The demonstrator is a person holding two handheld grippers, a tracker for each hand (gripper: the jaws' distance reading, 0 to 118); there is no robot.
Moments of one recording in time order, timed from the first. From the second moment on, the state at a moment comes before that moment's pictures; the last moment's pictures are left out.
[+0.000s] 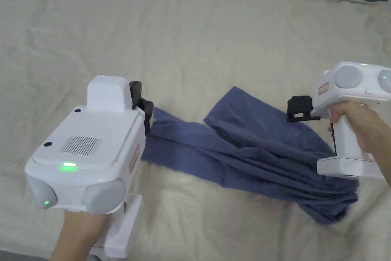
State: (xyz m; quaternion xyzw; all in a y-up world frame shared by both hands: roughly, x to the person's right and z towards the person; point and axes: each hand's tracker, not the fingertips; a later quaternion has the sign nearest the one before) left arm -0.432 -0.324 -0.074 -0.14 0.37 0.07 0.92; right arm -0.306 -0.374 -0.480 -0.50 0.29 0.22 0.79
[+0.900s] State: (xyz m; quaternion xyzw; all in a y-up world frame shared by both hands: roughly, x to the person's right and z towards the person) left arm -0.502 -0.324 -0.109 -0.21 0.34 0.16 0.90; right arm -0.278 -0.331 -0.468 -0.46 0.35 0.14 0.81
